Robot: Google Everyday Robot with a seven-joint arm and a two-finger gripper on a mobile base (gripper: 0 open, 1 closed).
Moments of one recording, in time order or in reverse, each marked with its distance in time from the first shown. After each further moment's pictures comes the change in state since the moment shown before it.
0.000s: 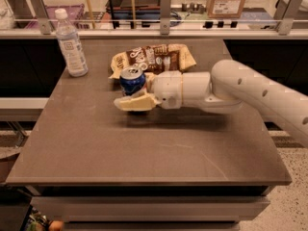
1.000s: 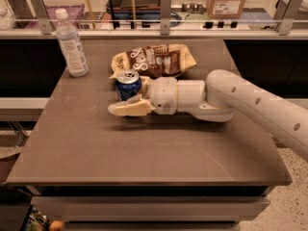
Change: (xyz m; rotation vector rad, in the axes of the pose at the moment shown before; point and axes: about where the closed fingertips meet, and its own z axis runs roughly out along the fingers) arm 0.008 0.009 0.014 -0.021 -0.065 -0.005
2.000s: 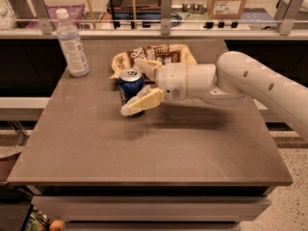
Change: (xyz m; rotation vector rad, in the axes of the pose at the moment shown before) arm -0.033 -0.015 -0.023 0.016 0.052 -0.018
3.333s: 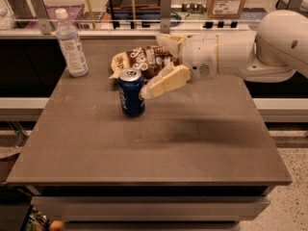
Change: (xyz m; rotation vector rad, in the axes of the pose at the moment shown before) arm -0.059 0.001 -0.066 0.100 0.146 -0.064
